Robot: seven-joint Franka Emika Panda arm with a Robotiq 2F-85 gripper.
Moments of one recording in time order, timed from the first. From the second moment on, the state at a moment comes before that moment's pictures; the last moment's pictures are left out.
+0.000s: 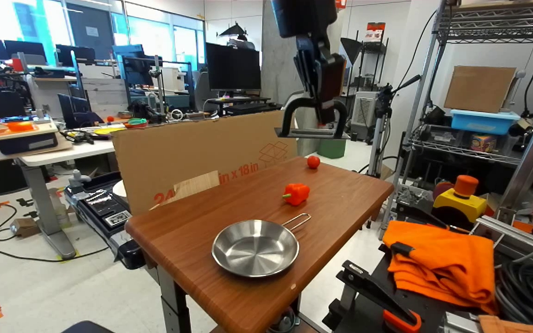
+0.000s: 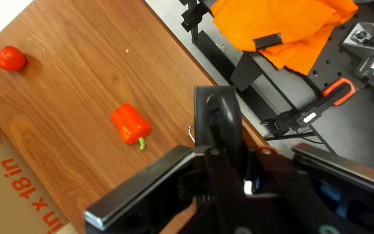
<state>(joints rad) 0.16 0.04 0.16 -2.24 -0.35 2.01 -0.41</state>
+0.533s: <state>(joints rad) 0.17 0.23 0.16 -2.14 -0.48 2.00 -0.27</state>
